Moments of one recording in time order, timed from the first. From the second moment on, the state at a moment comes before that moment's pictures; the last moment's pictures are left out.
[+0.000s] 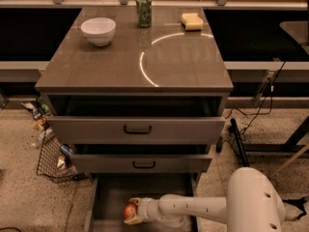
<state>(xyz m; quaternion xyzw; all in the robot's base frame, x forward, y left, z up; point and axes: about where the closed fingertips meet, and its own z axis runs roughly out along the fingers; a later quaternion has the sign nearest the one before) 0.482 0.106 0.176 -0.57 0.70 0.23 0.37</state>
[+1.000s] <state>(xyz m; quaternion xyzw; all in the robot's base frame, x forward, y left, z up) 0.477 0.102 0.170 -0.56 0.71 0.23 0.37</state>
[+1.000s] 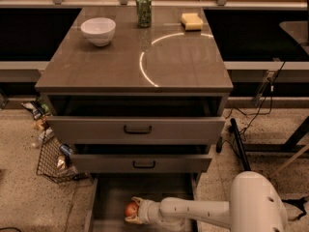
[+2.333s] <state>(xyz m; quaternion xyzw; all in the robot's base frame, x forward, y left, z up) 0.462 0.050 0.239 -0.53 0.72 0.20 0.40</state>
